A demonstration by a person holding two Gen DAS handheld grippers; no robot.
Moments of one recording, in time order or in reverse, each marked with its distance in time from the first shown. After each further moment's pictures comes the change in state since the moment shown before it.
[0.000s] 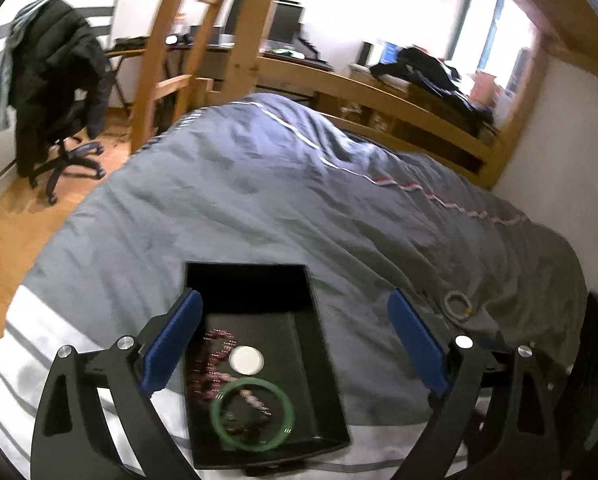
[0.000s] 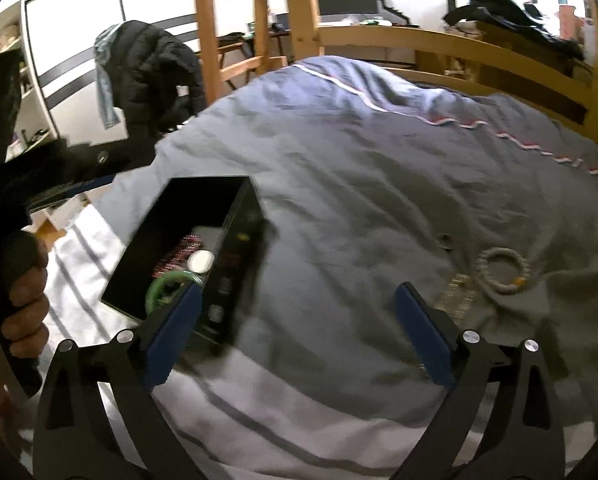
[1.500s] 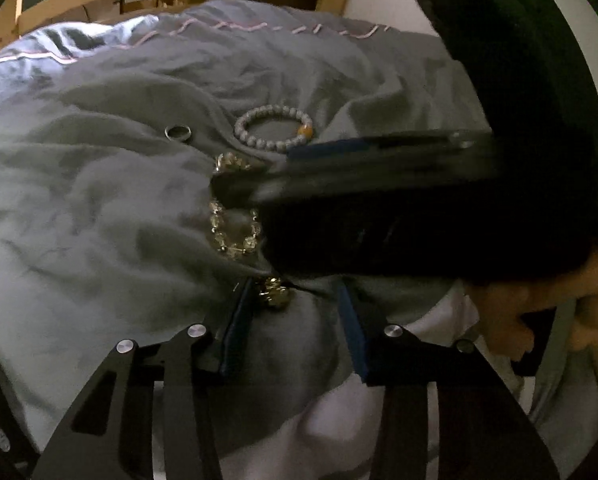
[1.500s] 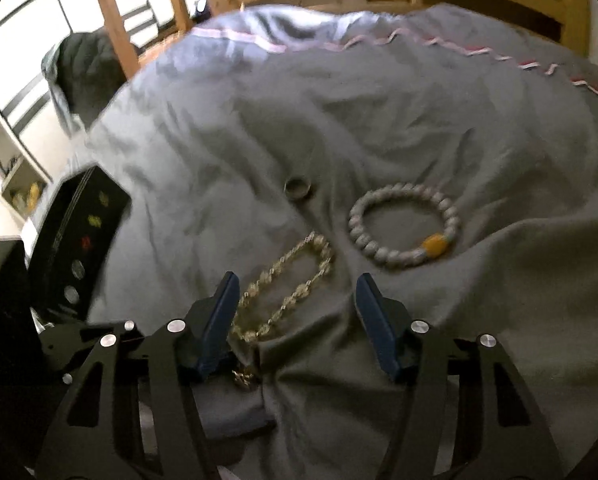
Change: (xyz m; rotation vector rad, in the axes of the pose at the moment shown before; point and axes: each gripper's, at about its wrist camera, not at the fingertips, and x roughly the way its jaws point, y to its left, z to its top) left arm 0.144 -0.179 -0.120 0.431 0.377 -0.390; right arm 0.077 -0.137 -0.022 0.146 0.197 0.029
